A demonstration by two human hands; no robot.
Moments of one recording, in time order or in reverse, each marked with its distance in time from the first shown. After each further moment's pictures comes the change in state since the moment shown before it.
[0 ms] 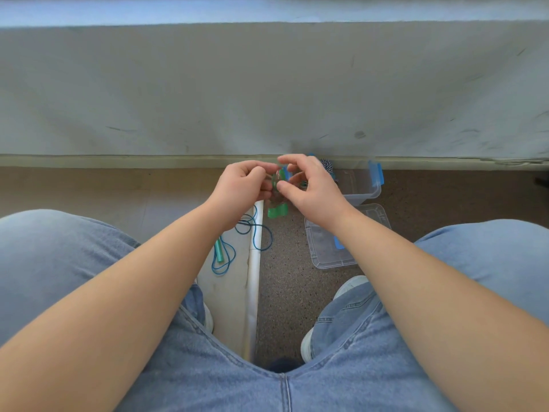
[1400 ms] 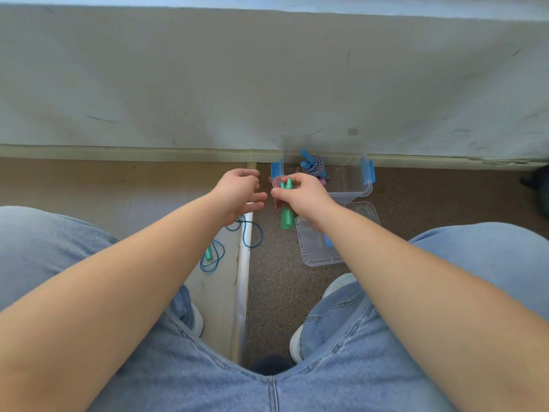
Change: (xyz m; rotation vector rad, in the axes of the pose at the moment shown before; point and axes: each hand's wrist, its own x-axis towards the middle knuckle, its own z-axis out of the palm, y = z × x) left_hand 0.043 -0.030 0.011 -0.136 0.027 -0.377; right_hand 0.021 0.034 0.018 0.204 -0.027 0.533
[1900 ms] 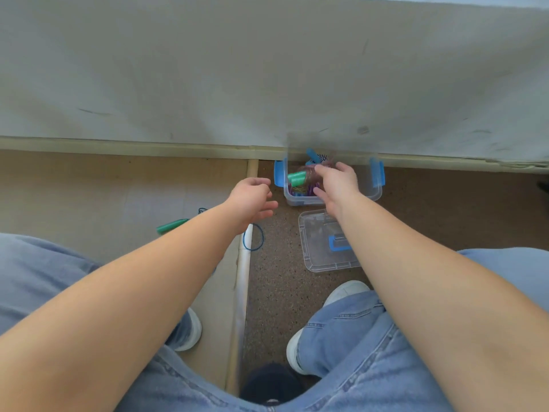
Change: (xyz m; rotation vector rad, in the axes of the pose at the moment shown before) left_hand 0.040 -0.013 0.019 0.023 -0.005 -0.073; right_hand 0.071 0.013 -0.034 0.570 0.319 0.276
